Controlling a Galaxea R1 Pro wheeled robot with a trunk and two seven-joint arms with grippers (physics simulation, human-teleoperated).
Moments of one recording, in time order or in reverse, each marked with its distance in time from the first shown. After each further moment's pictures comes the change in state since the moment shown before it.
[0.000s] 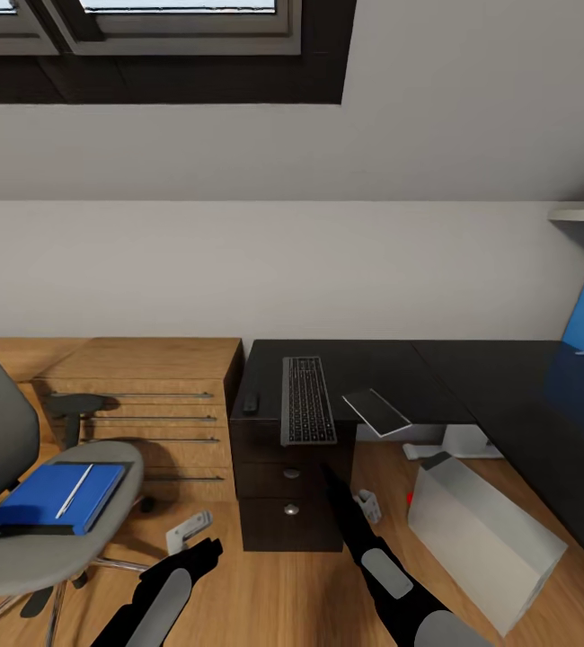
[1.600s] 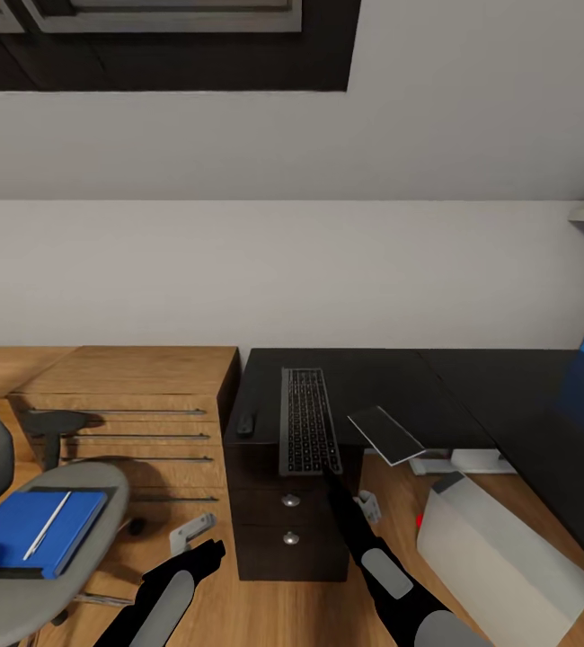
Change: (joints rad) left arm -0.001 0.003 -0.025 0.002 -0.003 0.001 -0.003; right arm 0.000 0.000 0.001 0.000 0.000 0.000 -0.013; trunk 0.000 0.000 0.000
